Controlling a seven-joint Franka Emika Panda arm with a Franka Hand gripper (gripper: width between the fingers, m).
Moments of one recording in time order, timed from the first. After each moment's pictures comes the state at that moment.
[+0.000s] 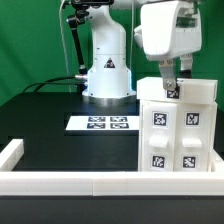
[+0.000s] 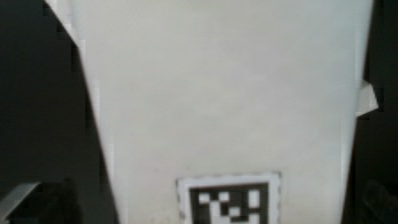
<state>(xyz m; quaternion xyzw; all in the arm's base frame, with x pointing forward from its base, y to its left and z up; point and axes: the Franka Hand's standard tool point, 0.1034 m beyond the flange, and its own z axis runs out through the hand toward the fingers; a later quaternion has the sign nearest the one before) 0.596 0.081 0.154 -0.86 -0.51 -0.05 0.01</state>
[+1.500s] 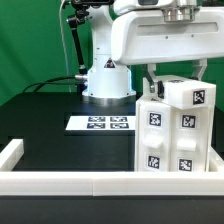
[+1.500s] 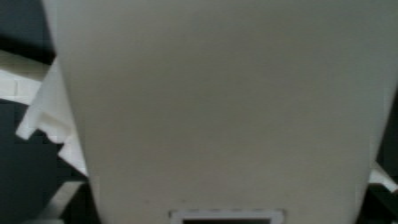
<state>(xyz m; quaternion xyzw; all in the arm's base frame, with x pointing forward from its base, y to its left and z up) 0.605 0.078 0.150 -0.99 -0.07 -0.08 0.03</state>
